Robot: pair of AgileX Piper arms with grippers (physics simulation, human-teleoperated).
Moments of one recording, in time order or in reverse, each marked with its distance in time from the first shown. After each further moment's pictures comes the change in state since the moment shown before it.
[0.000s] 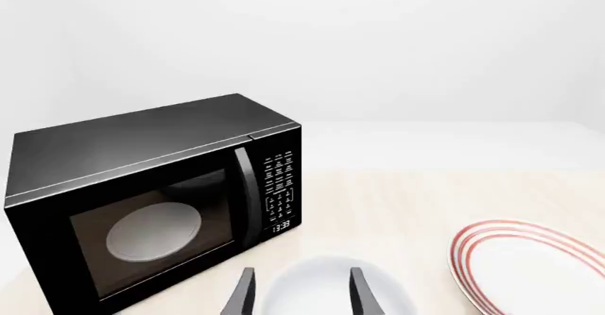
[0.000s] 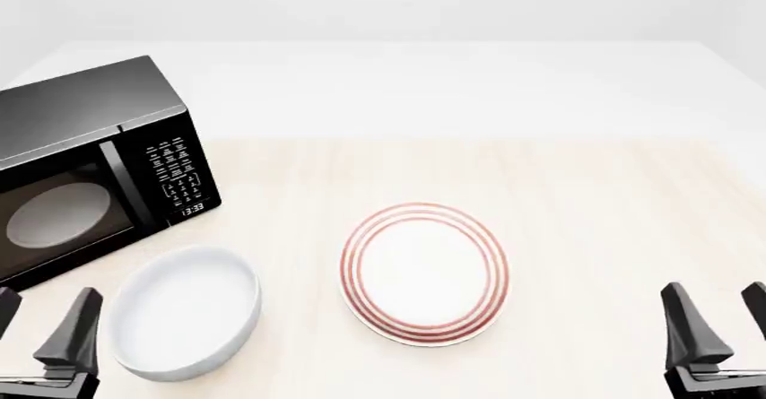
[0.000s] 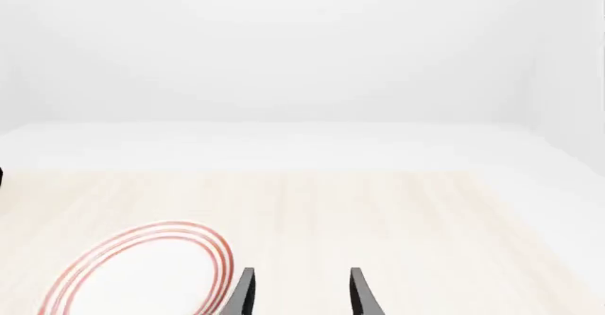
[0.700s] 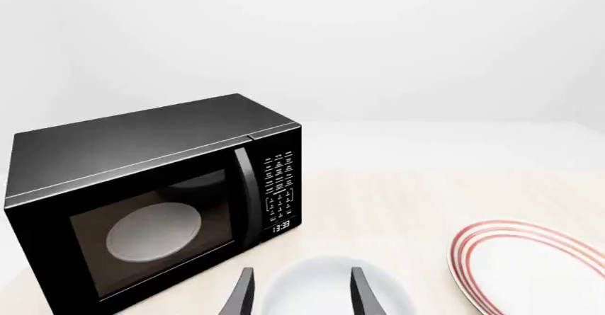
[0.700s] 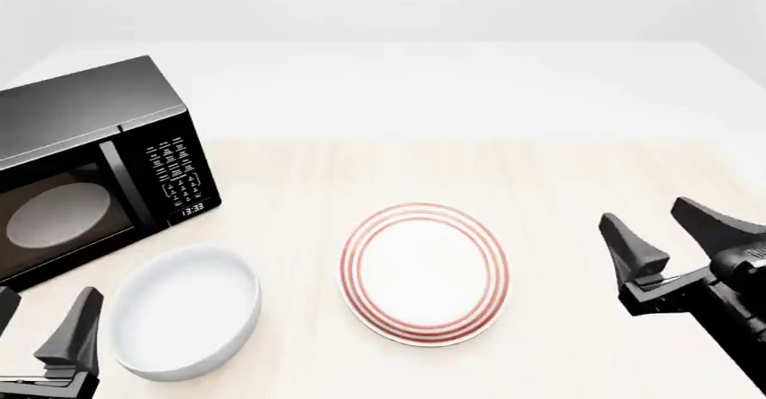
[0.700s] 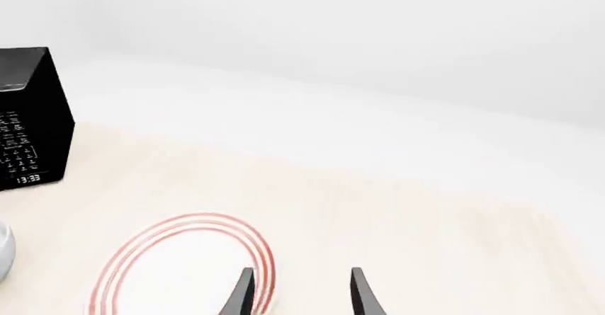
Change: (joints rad) left arm 0.000 0.004 -0.003 -0.001 0.000; right arm 0.201 0.517 -0.276 -0.098 -0.073
